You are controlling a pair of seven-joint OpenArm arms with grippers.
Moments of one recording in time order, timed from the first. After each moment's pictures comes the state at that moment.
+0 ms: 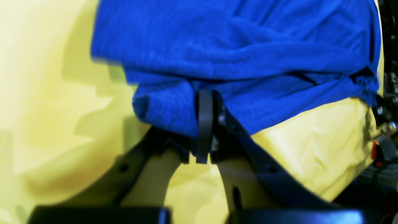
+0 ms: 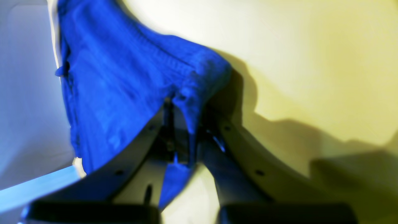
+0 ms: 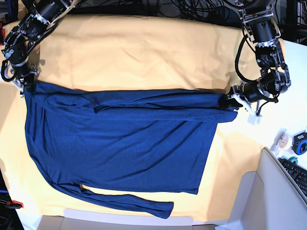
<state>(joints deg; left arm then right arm) -5.9 -17.0 -22.8 74.4 -50.8 -26.5 69.0 -0.5 6.6 51.8 84.0 52.4 -11.0 -50.6</state>
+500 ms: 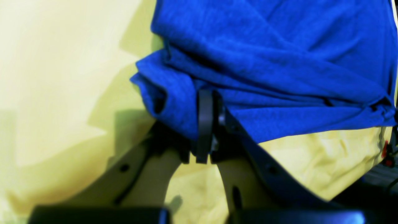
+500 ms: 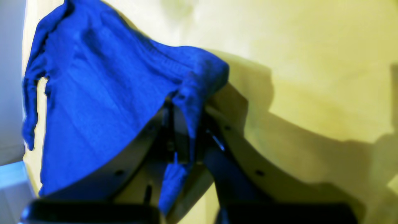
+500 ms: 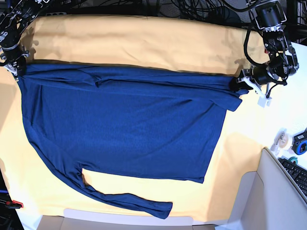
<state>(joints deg) 3.0 -20.3 -26.4 76.9 -51.9 -26.7 69.2 -12.5 9.5 51.7 94.5 52.7 -11.2 -51.8</state>
